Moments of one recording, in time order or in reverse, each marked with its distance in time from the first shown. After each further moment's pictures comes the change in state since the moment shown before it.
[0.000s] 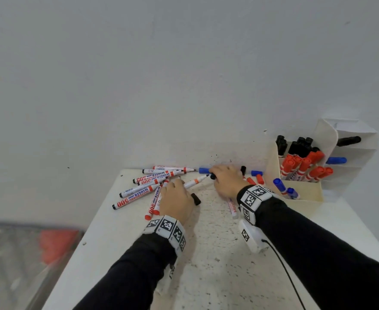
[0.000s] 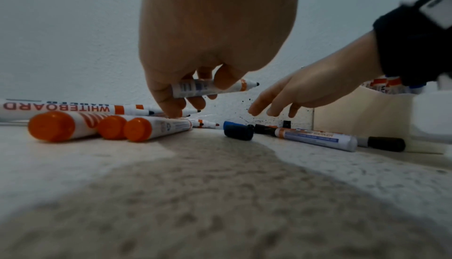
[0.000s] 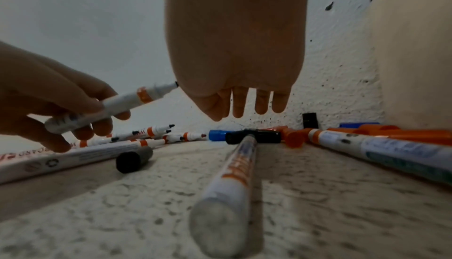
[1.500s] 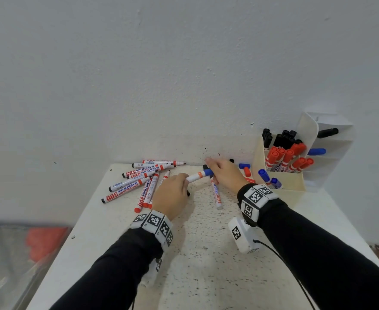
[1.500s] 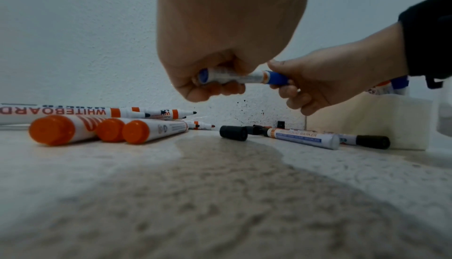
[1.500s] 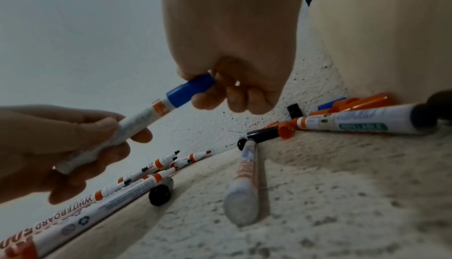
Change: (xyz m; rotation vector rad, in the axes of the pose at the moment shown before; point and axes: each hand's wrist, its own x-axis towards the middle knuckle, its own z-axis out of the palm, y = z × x) left_hand -0.008 0.008 -0.006 -0.110 -0.049 0.258; right_hand -0.035 0.004 -0.009 0.702 0.214 0.029
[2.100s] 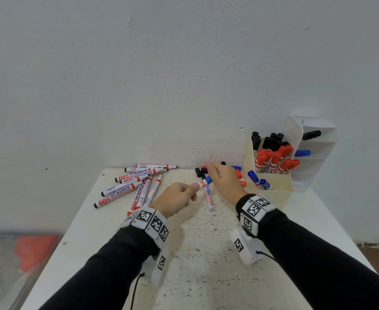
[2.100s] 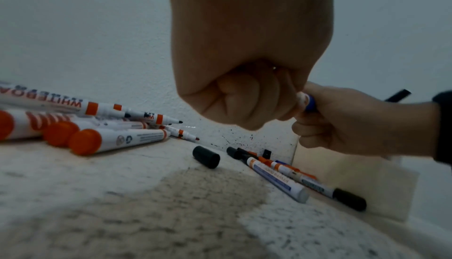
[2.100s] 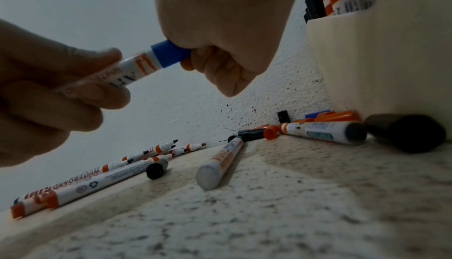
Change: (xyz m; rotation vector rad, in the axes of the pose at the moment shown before) left_hand -0.002 0.027 -0.014 -0.476 -0.378 -0.142; right_hand -0.026 0.001 -0.008 0.017 0.171 -0.180
